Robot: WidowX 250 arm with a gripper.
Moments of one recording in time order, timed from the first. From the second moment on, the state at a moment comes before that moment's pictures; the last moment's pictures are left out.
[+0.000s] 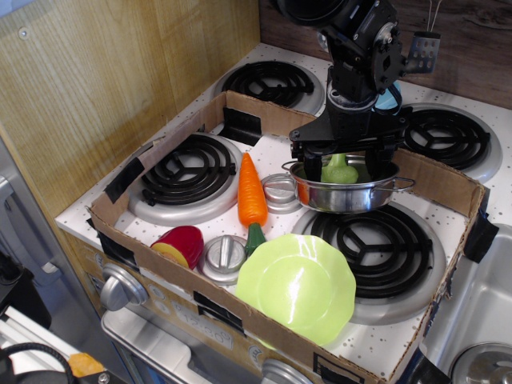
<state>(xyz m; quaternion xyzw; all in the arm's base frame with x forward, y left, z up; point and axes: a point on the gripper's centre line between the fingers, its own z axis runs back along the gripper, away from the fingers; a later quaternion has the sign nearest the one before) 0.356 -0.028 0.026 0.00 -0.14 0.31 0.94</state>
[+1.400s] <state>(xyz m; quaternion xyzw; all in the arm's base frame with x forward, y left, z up) 0.351 0.013 0.068 0.06 -0.15 0.26 0.95</state>
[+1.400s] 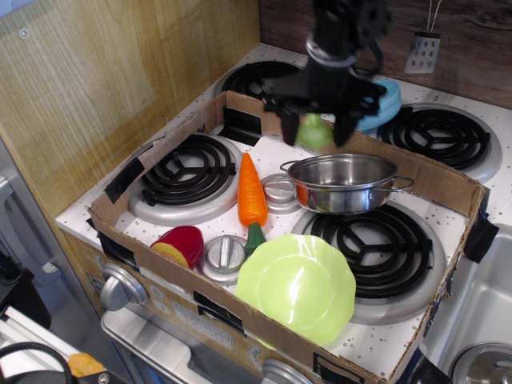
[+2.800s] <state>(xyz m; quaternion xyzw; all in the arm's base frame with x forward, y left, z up) 0.362 0.116 0.049 0.04 -0.28 0.17 0.94</state>
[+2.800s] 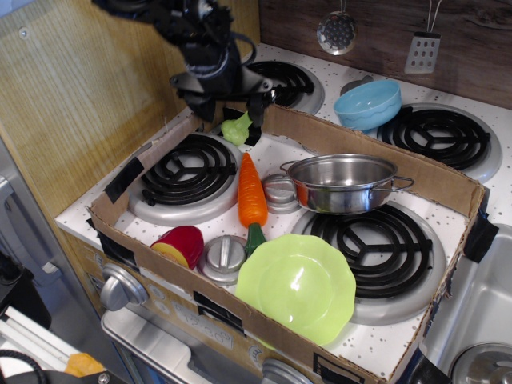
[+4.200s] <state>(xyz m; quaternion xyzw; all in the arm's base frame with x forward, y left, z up) 0.350 0.107 0.105 0.06 -0.31 0.10 0.94</state>
